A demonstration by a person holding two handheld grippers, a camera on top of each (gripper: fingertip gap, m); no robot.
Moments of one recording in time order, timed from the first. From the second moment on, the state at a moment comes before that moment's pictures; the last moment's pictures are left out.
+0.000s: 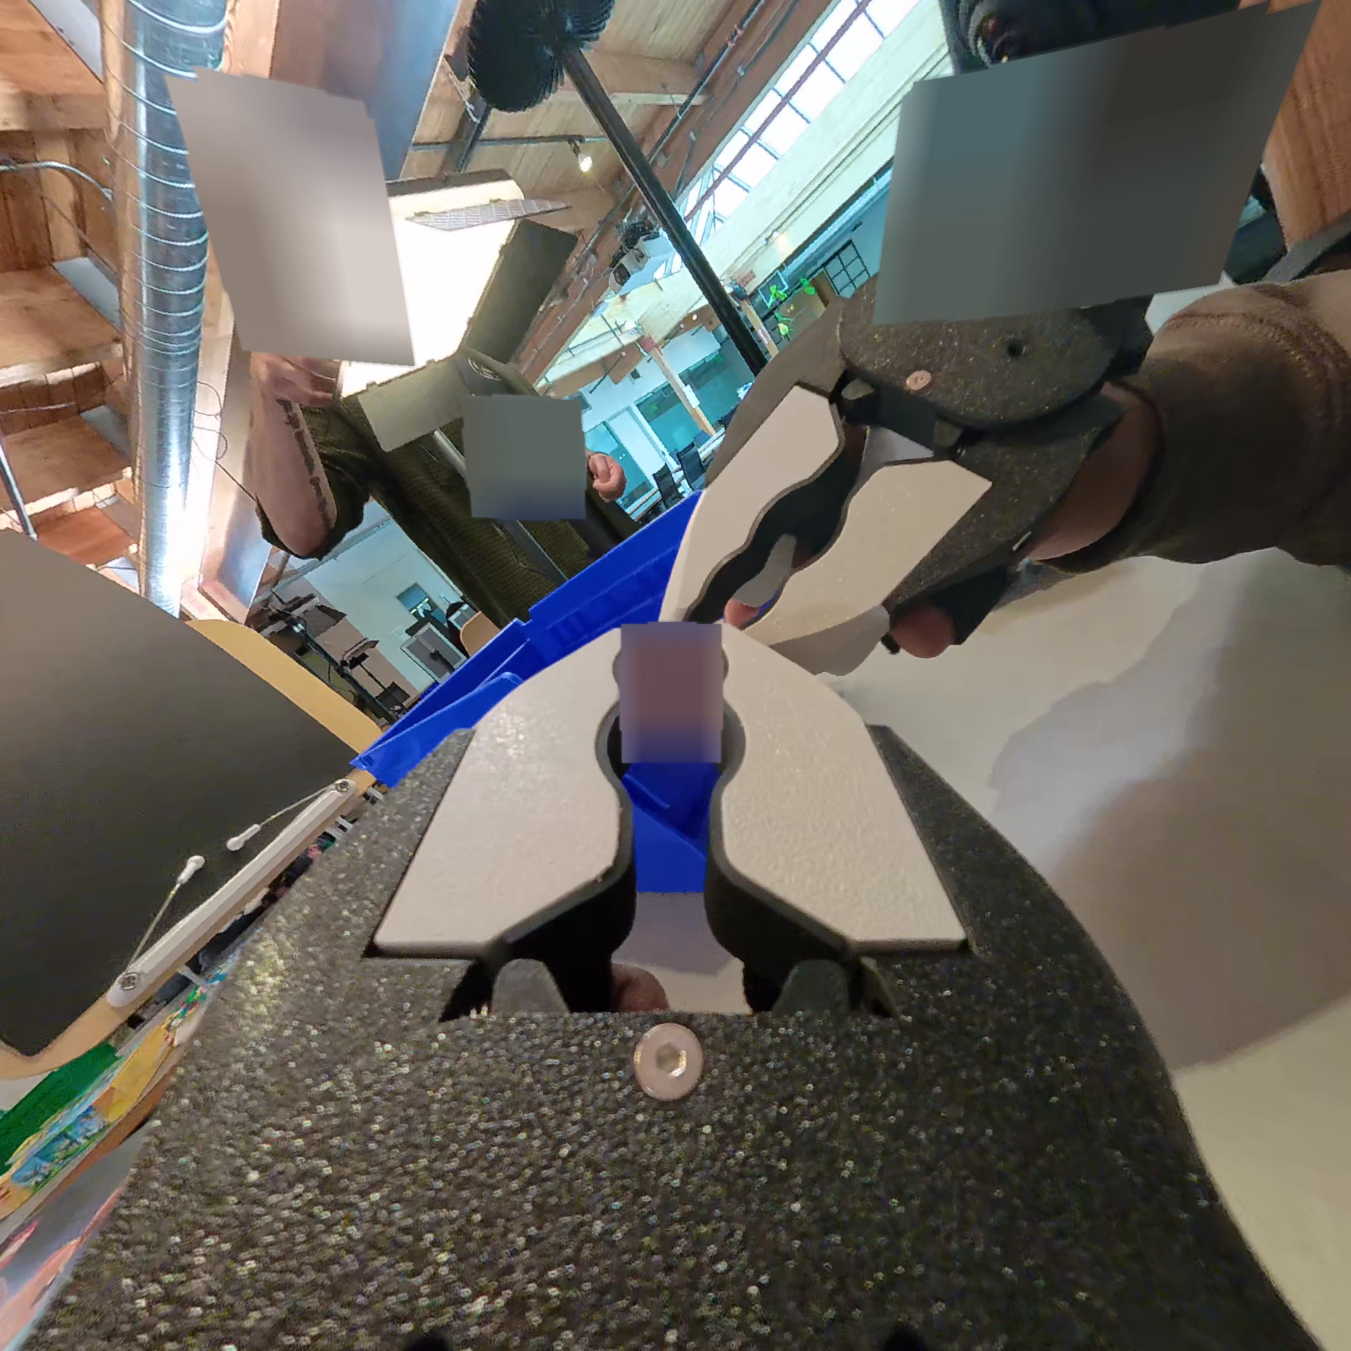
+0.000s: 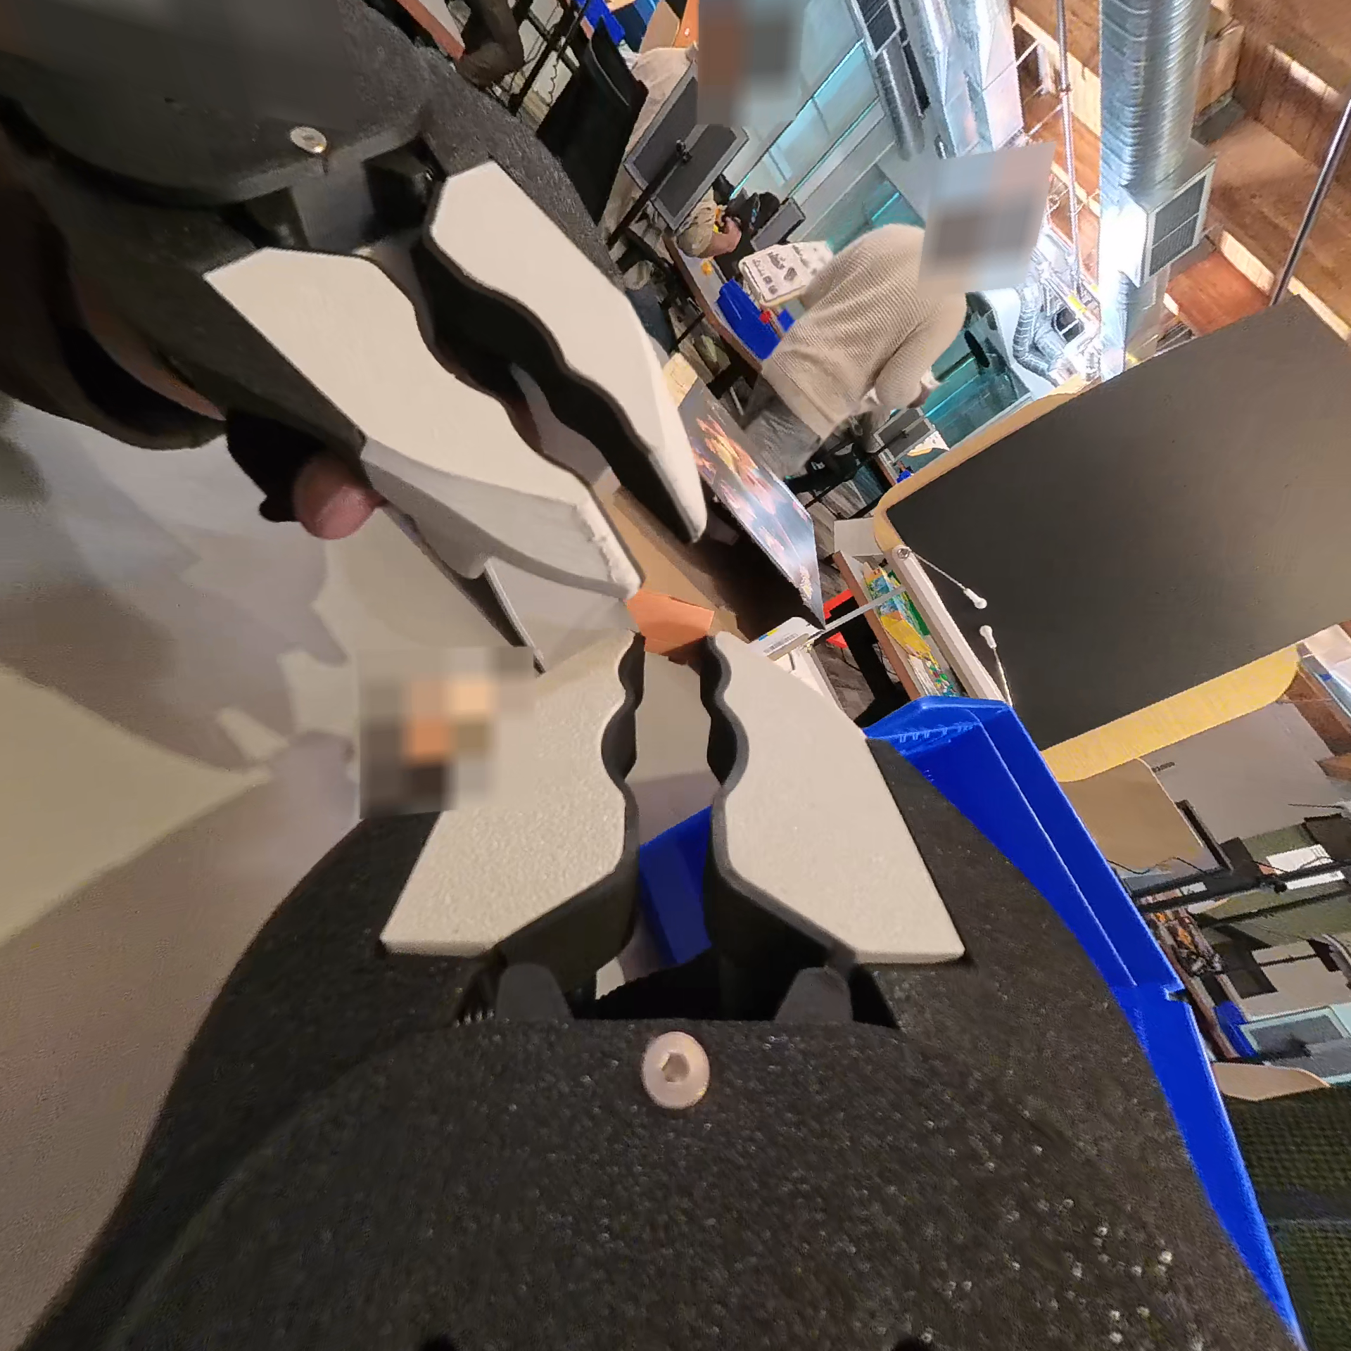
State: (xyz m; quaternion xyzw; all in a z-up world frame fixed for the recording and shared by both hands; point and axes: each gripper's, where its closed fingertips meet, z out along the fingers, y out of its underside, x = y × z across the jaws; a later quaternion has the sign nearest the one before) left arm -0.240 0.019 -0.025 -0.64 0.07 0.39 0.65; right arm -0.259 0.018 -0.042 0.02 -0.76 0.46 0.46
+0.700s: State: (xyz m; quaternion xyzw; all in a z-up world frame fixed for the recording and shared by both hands) left arm -0.237 0.019 -0.036 -0.64 0.18 0.50 0.56; right arm -0.244 0.017 -0.035 0.01 -0.77 0.50 0.40
